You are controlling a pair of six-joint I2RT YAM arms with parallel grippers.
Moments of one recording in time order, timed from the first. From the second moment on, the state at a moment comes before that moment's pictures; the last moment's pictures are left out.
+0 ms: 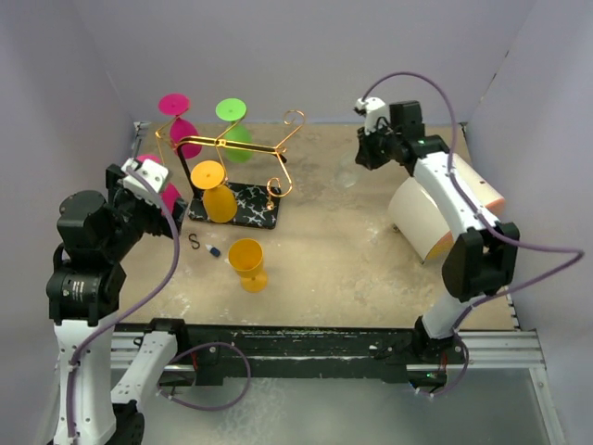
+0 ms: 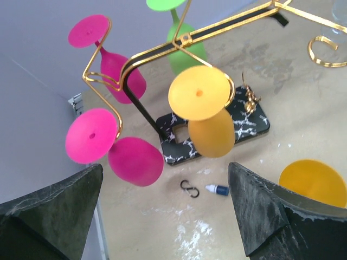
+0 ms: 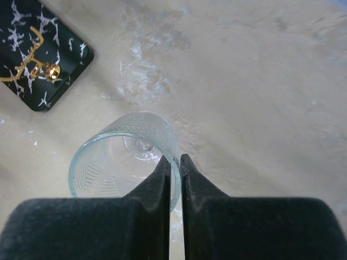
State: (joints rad) left arm -0.04 0.71 1.26 -0.80 0.22 0.38; right arm 0.25 1.73 1.60 -0.60 -0.29 -0.22
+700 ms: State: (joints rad) left arm -0.03 1.18 1.67 -0.64 0.62 -0.10; right arm 0.06 1.26 1.46 -0.19 -0.60 0.05
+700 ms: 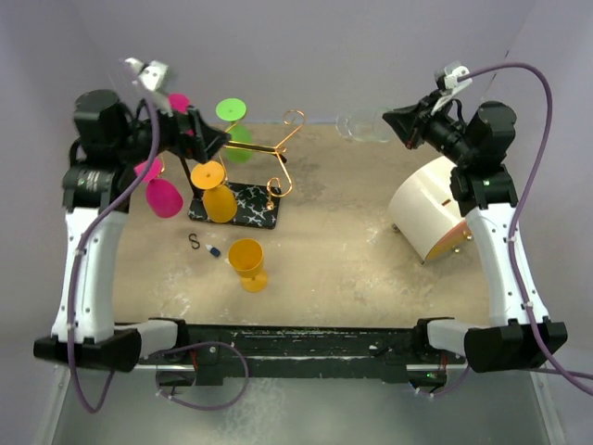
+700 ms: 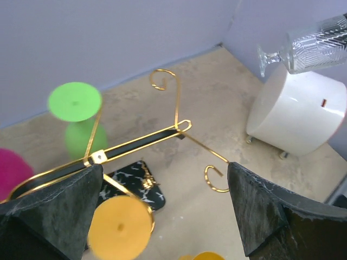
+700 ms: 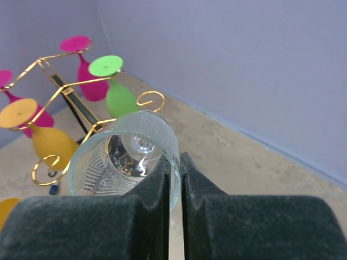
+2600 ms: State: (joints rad) left arm -0.56 1.70 1.82 -0.45 0.55 -0.42; right arm 0.11 1.18 1.27 0.00 -0.75 0.11
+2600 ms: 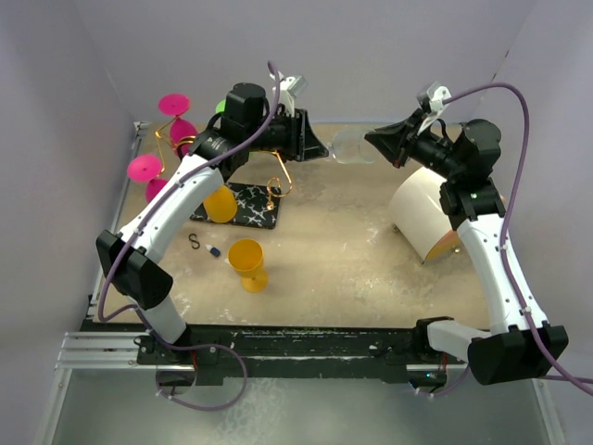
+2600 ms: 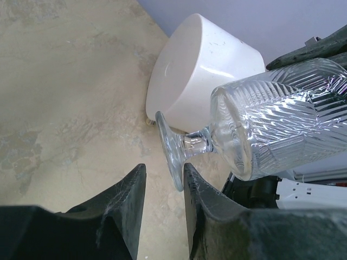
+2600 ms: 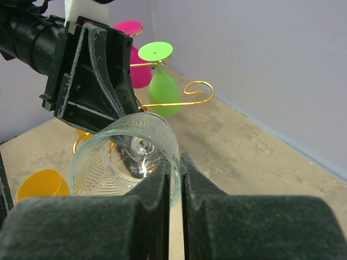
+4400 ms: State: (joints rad) left arm -0.42 1.58 1.72 -0.44 0.54 -0.41; right arm 0.12 1.18 1.25 0.02 -0.79 0.07
